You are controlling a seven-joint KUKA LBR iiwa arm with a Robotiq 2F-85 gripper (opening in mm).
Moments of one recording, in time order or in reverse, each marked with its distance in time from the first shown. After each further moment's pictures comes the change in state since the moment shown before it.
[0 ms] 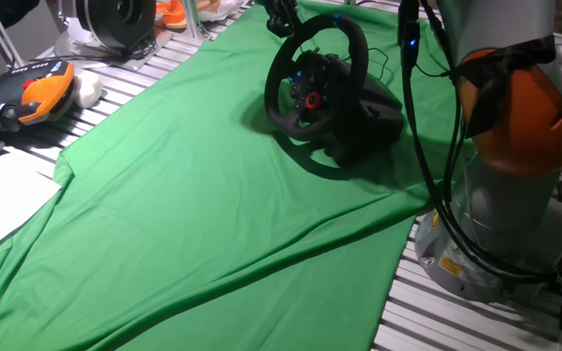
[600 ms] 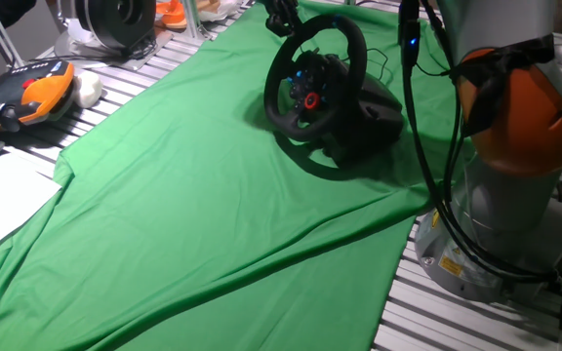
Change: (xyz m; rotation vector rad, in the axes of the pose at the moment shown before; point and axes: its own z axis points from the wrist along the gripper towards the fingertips) arm 0.000 0.000 0.001 -0.030 -0.011 0.056
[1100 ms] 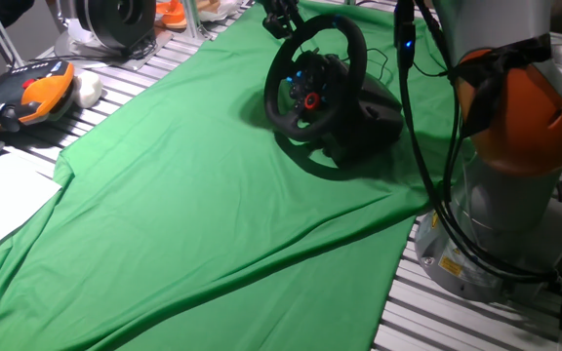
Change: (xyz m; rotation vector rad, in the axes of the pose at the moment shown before) arm 0.000 0.000 -0.001 -0.014 0.030 0.010
